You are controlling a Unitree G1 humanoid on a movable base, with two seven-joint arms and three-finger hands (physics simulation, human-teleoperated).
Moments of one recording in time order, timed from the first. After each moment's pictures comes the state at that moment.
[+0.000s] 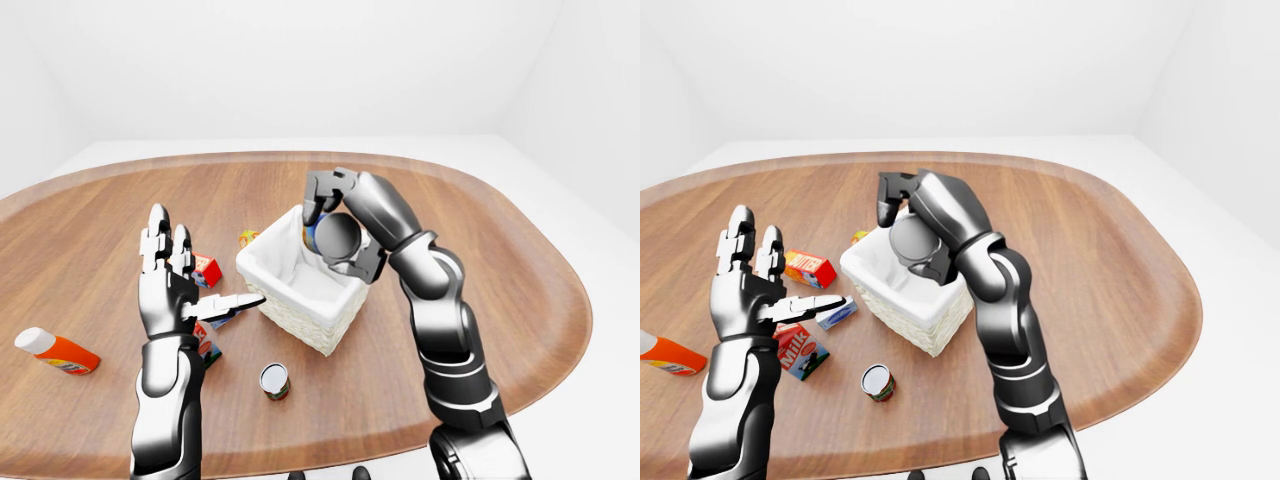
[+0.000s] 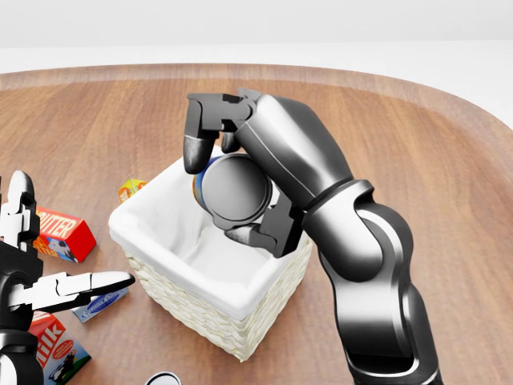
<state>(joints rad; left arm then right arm) -0.01 0.06 0.20 -0.38 -0.16 0.09 0.04 -0.55 0.03 0.12 -0.28 -0.74 0.09 0.46</state>
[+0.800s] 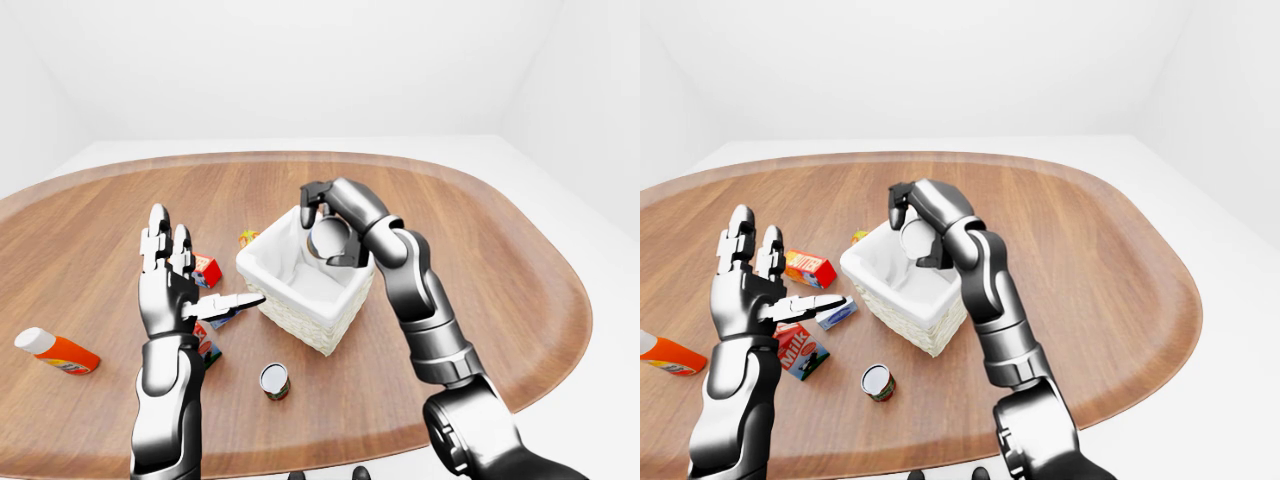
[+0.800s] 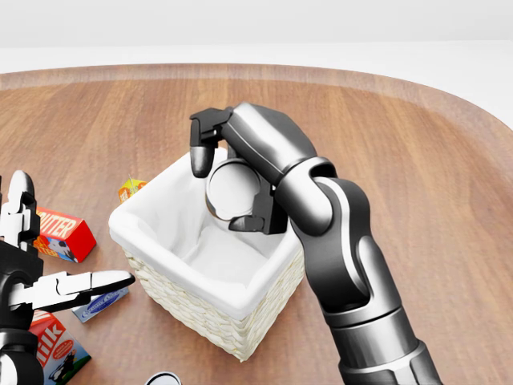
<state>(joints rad) -0.01 0.06 0.20 -0.38 -0.16 0.09 0.04 -0.72 0.03 0.10 0.14 -0.83 0.09 0.43</state>
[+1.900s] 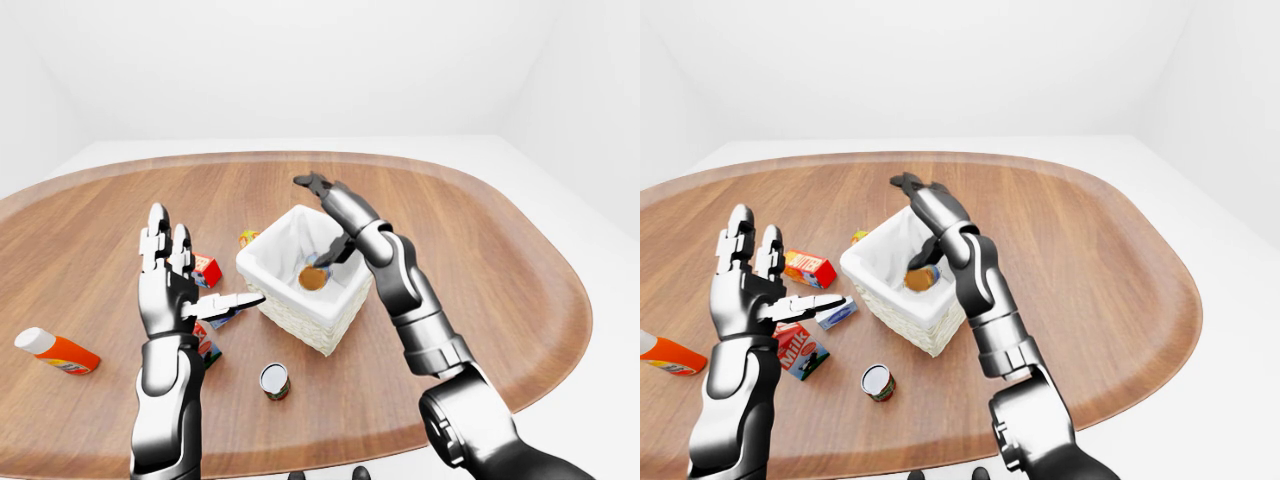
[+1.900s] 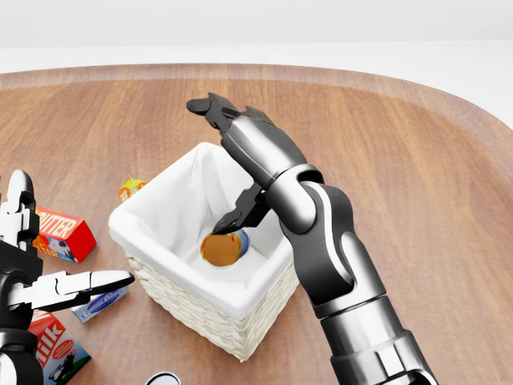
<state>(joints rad) -0.01 0.06 0.20 -0.38 -0.16 0.09 0.05 -0.77 0.04 0.10 0.35 -0.81 0.09 0.34</state>
